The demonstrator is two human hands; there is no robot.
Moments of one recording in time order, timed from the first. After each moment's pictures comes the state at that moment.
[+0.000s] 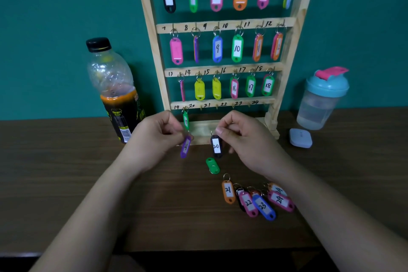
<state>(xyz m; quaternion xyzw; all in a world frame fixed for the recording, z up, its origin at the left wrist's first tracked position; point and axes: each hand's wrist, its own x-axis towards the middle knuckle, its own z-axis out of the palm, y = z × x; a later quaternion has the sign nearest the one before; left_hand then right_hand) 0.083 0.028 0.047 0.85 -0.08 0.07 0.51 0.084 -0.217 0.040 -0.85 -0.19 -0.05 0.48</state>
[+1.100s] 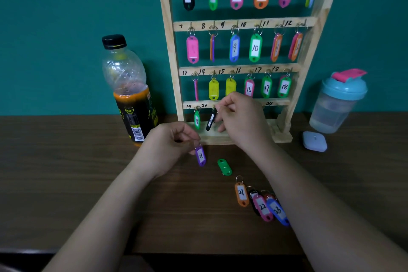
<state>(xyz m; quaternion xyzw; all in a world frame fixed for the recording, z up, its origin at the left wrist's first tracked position) 0.083 0.035 0.036 0.89 -0.08 0.04 0.45 0.136 -0.164 0.046 -0.86 -0.10 -0.18 0.48</state>
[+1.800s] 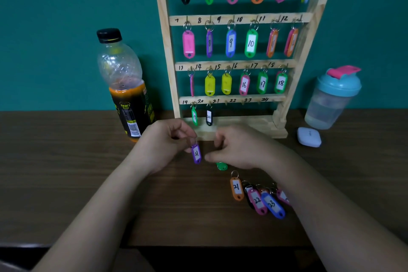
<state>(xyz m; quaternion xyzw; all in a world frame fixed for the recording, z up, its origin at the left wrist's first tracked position) 0.083 0.035 0.032 0.89 -0.09 0.04 0.44 0.099 -0.181 0.046 -0.97 -0.16 0.08 0.19</state>
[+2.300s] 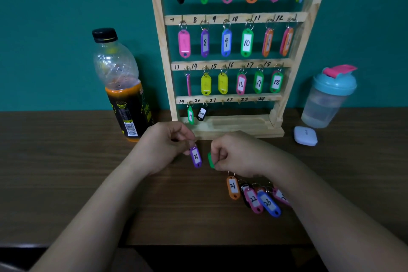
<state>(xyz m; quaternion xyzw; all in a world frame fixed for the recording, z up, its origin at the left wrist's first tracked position) 0.086 0.033 0.026 0.90 -0.10 0.02 0.42 0.093 -0.192 0.034 -0.95 -0.22 0.12 0.19</state>
